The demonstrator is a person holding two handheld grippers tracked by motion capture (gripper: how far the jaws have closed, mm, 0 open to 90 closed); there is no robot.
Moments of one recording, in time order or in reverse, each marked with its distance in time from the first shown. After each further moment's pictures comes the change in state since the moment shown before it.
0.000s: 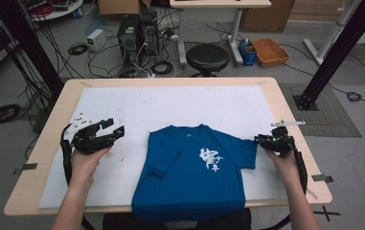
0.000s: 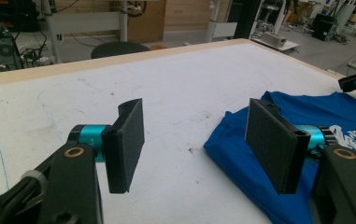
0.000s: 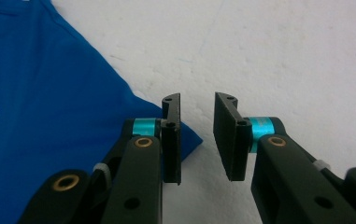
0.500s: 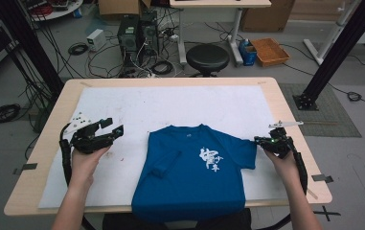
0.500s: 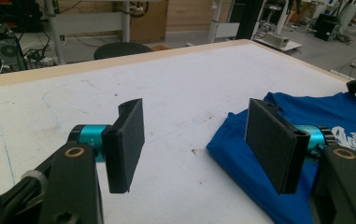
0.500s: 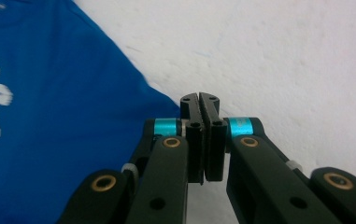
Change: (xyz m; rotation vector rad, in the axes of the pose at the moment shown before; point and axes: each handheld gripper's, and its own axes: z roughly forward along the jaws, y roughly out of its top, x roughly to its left) left arm 0.002 0.001 -0.002 -0.009 0.010 -0.003; right arm 0.013 0.003 -0.009 0.001 0.029 -0.045
